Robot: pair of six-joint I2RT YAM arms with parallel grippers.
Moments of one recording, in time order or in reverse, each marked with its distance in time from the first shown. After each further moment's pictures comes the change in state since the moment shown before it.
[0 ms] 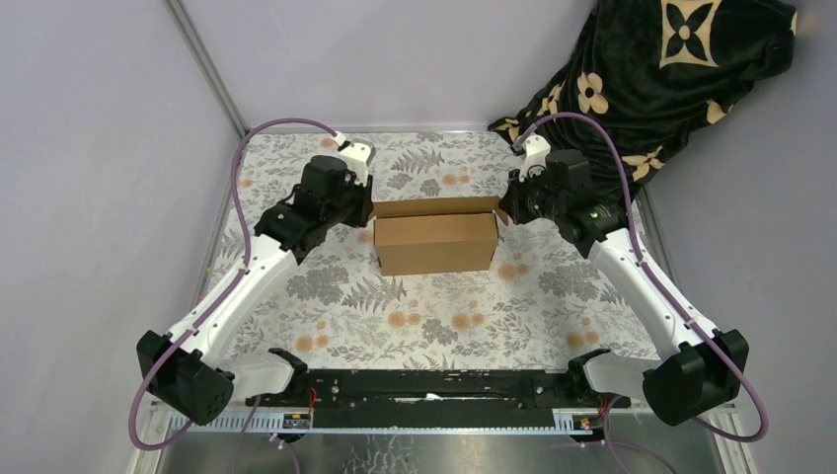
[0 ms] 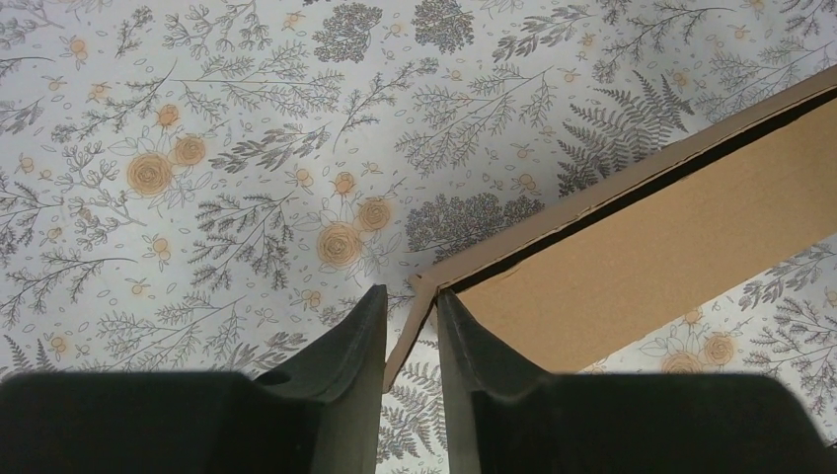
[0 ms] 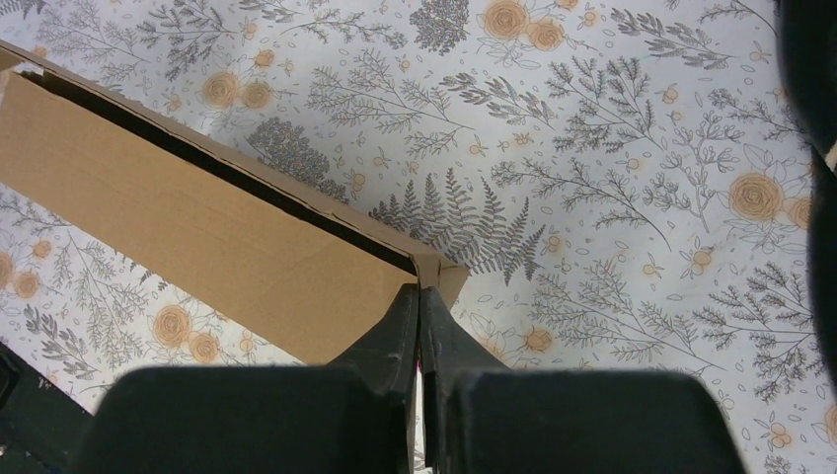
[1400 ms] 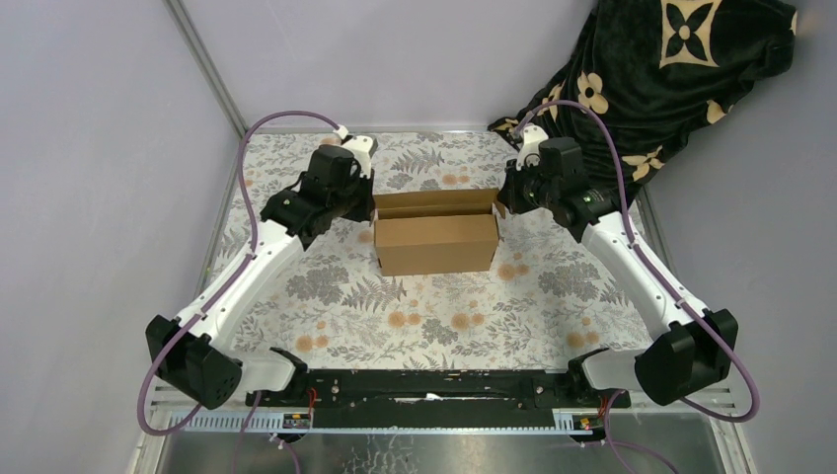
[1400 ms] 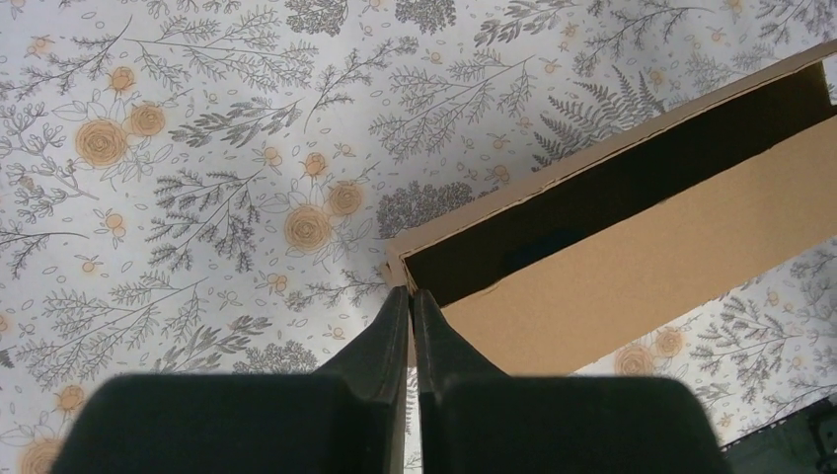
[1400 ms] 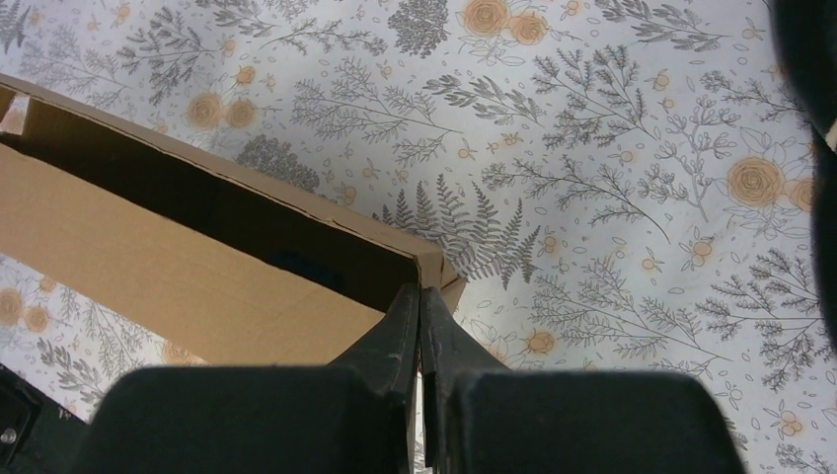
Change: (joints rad) left arm -0.002 0.068 0.081 -0.075 0.043 -0.087; right arm 0.001 0.091 0.087 -0.036 0.034 0.055
